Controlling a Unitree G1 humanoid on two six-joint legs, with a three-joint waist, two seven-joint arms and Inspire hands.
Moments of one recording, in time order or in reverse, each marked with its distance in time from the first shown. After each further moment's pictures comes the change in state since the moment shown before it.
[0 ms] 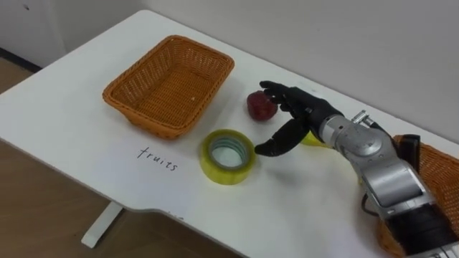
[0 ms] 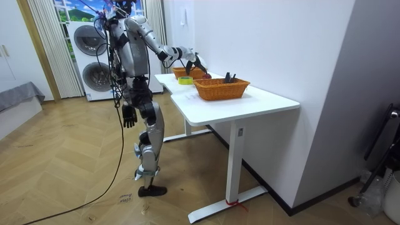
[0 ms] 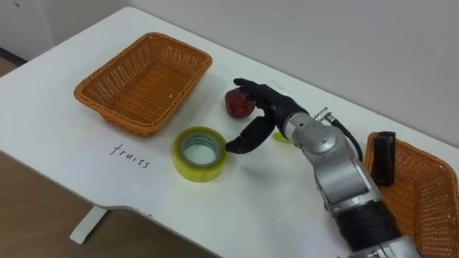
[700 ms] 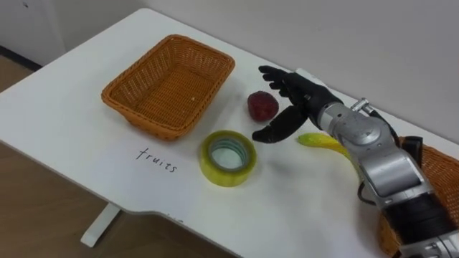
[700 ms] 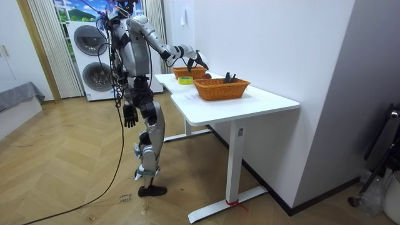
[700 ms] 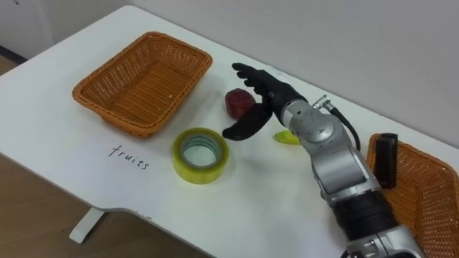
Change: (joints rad) left arm 0.000 0.000 -0.001 -0.022 0.000 0.010 0.001; right arm -0.058 0.002 0.003 0.000 0.004 0.002 -0.024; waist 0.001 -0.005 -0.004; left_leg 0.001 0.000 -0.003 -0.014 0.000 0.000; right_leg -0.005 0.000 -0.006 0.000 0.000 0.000
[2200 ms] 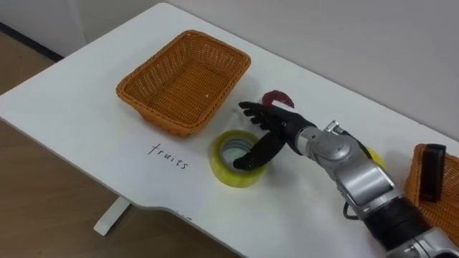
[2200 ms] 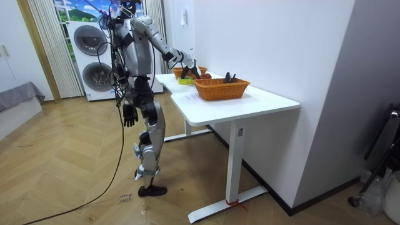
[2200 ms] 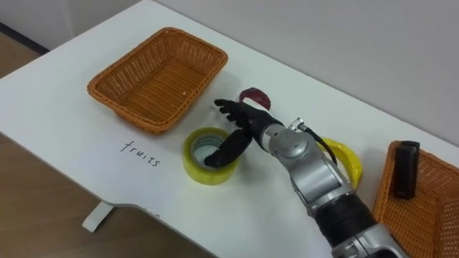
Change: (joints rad) left arm -0.017 -0.004 -0.040 -0.060 0.001 0.066 0.011; right arm -0.005 0.040 0.154 0.123 0.073 0.044 -0.022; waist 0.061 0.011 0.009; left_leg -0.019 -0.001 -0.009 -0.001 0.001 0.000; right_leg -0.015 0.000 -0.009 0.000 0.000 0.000
